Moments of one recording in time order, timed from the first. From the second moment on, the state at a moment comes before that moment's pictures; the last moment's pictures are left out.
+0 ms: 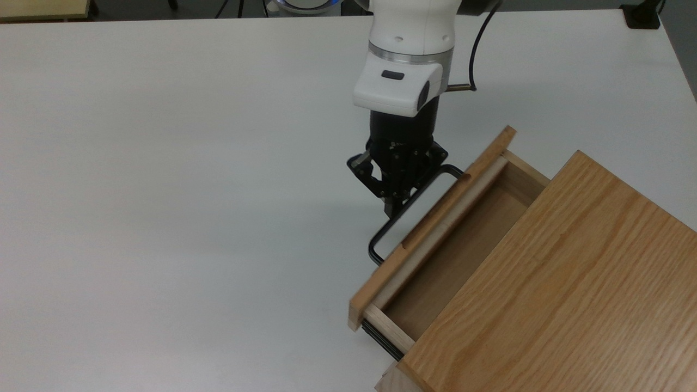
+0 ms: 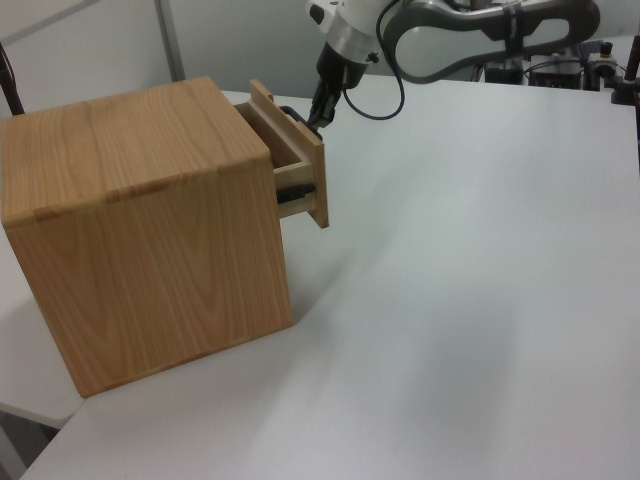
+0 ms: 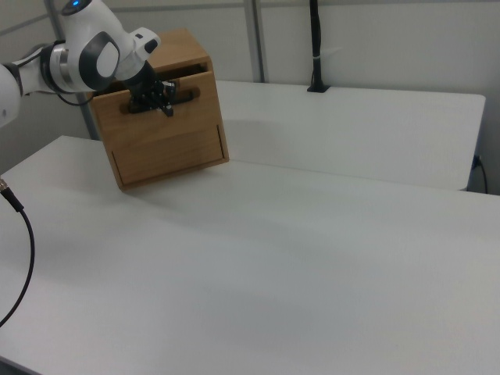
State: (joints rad) arm 0.62 0.55 -0.51 -1.25 0.16 2.26 -0.25
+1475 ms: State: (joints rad) arm 0.63 0.69 -0.49 -1.18 0.16 2.59 -0.10
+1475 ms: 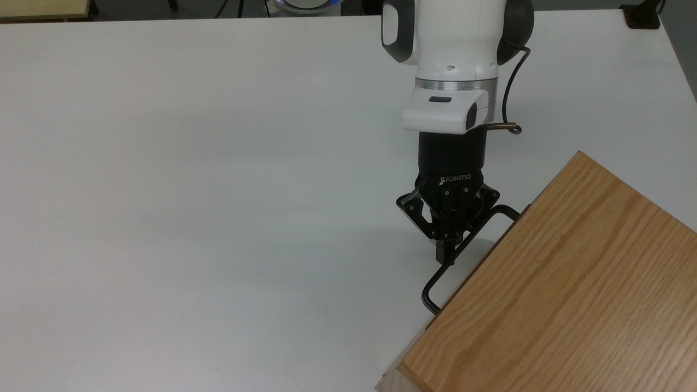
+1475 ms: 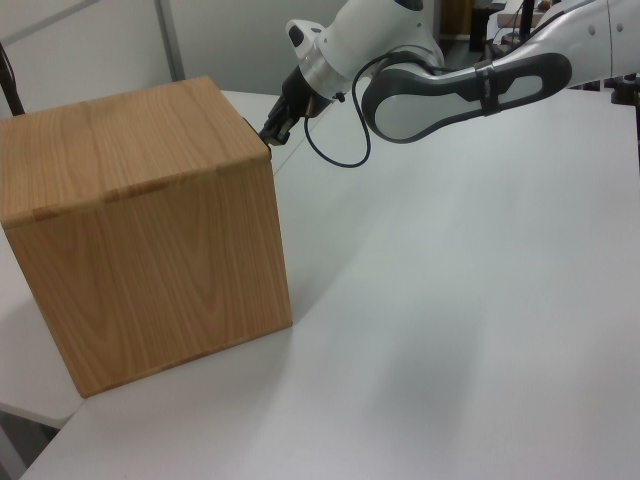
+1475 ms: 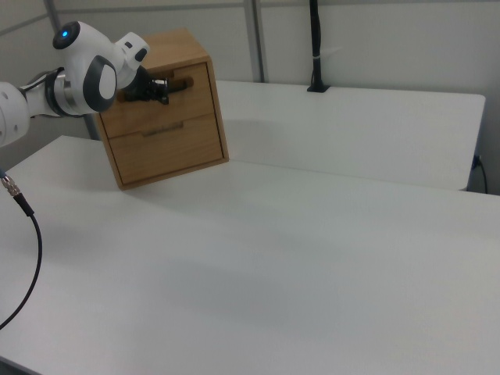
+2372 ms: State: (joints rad) arm 0.31 0.21 -0.28 -1.45 0.16 1.98 -0.23
